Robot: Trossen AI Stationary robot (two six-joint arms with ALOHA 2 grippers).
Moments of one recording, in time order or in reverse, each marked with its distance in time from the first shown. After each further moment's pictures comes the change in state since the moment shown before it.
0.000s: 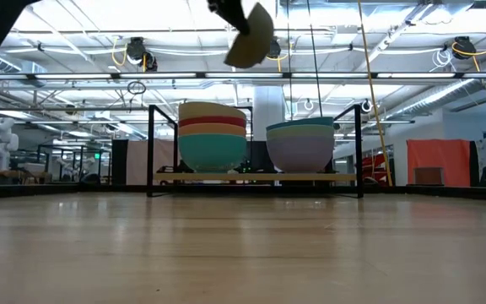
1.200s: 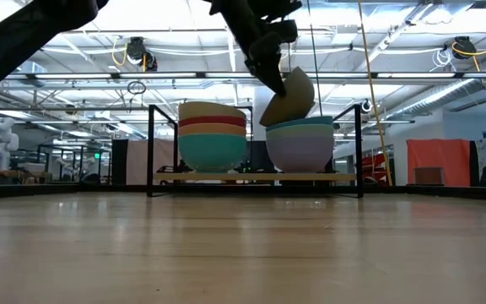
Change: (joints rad) left arm 0.056 0.282 0.000 0.128 0.280 0.087; right arm -0.002 0.000 0.000 -0.053 0.000 0.017
